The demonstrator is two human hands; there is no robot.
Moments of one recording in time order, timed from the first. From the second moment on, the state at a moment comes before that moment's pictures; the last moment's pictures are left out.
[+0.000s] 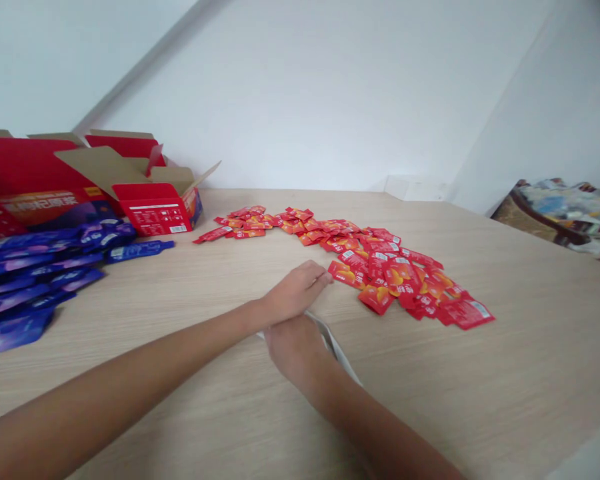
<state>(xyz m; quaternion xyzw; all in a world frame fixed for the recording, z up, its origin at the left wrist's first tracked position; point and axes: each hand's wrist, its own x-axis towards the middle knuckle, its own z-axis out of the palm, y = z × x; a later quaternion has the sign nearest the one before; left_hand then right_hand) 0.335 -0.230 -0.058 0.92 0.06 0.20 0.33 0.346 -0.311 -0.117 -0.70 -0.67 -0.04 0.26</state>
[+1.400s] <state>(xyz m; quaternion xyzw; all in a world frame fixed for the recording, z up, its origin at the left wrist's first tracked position) 0.467 -0.068 -0.114 0.94 0.29 0.18 -0.01 0.326 -0.333 -0.072 -0.75 -0.65 0.10 0.09</state>
